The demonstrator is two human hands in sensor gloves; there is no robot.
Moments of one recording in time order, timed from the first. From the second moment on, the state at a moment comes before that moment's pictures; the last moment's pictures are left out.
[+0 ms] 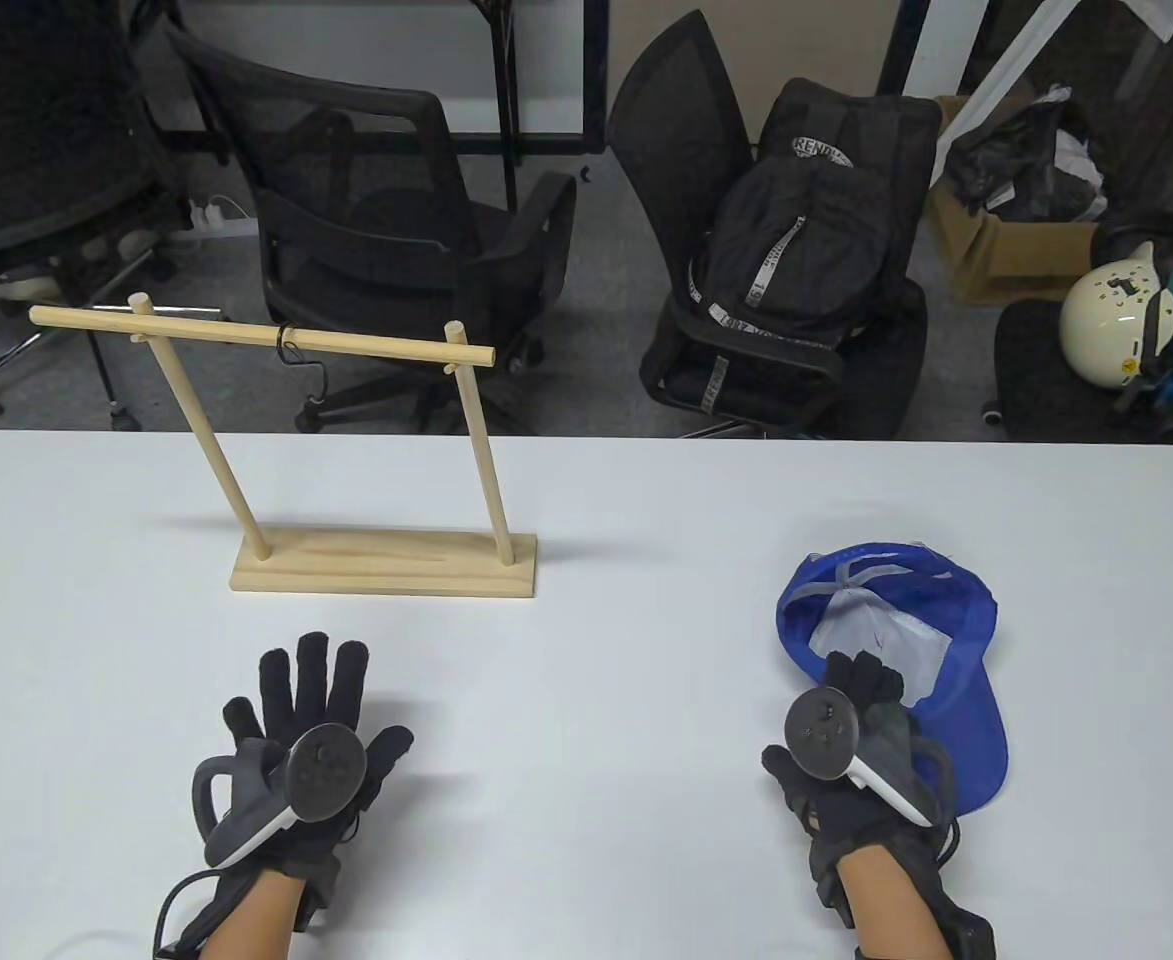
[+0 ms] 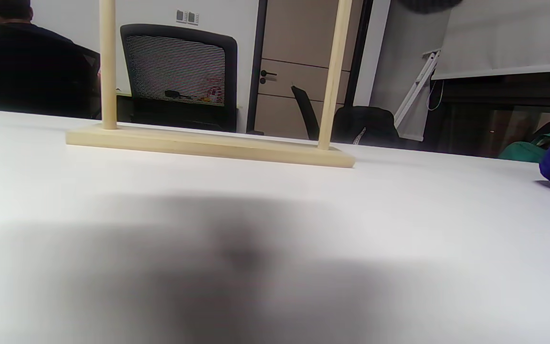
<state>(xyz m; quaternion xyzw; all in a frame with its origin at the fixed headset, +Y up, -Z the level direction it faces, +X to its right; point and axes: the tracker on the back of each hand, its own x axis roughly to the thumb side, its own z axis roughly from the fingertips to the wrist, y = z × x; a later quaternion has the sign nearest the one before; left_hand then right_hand) -0.255 -0.714 -0.277 0.00 -0.08 0.05 1.00 0.204 -0.732 -0.293 -0.01 0.10 0.99 0.09</state>
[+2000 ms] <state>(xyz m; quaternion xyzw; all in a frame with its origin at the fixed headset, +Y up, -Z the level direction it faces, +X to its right) -0.247 -0.707 -0.284 0.02 -0.12 0.15 0.98 0.255 -0.693 -0.274 -0.07 -0.13 0.93 0.33</state>
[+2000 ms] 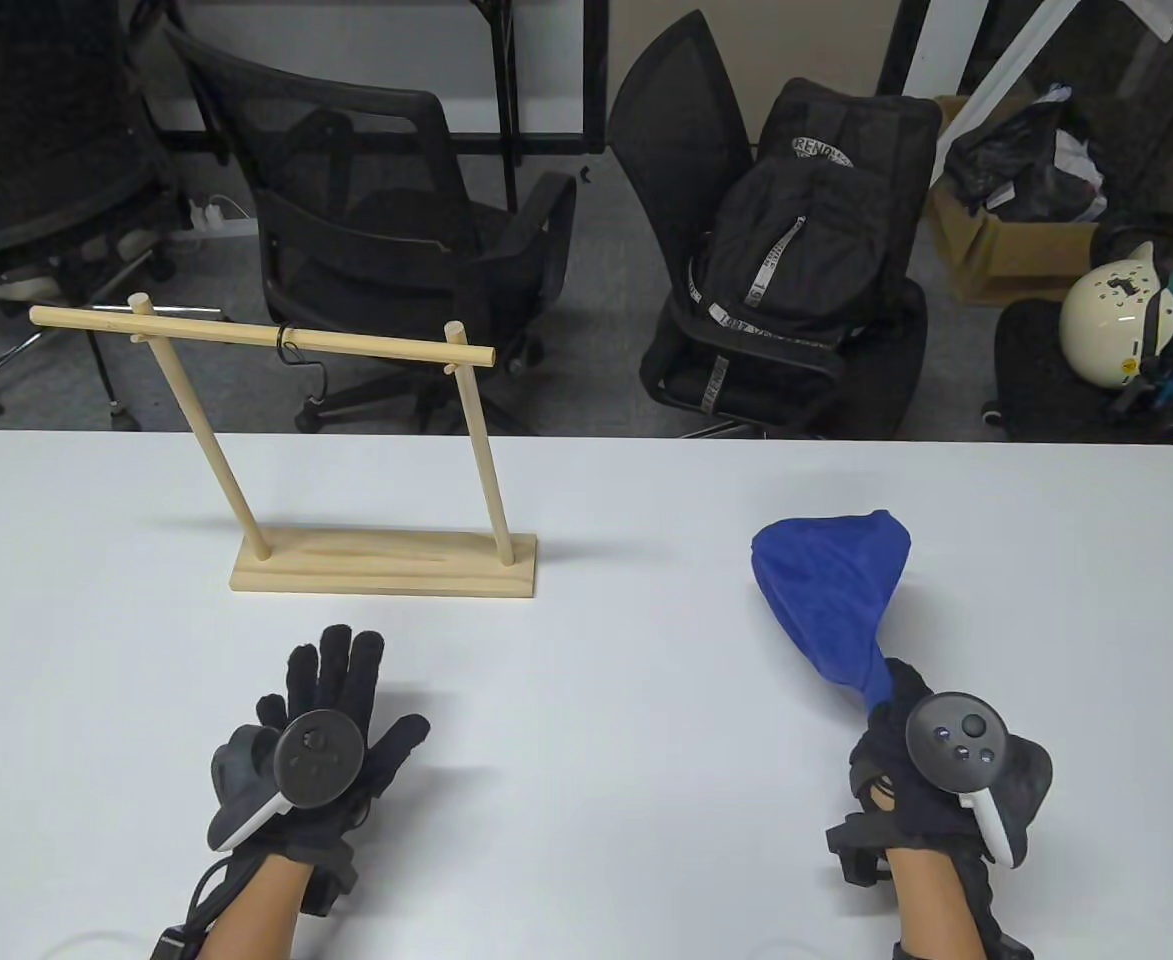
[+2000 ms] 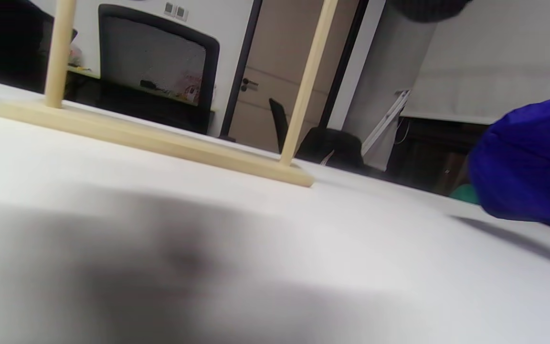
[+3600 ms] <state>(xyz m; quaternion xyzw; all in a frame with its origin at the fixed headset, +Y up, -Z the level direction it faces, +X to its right) -0.204 -0.739 -0.282 -0.11 -0.28 0.54 0.79 0.091 -0.734 -0.248 0.30 0.06 0.68 0.66</state>
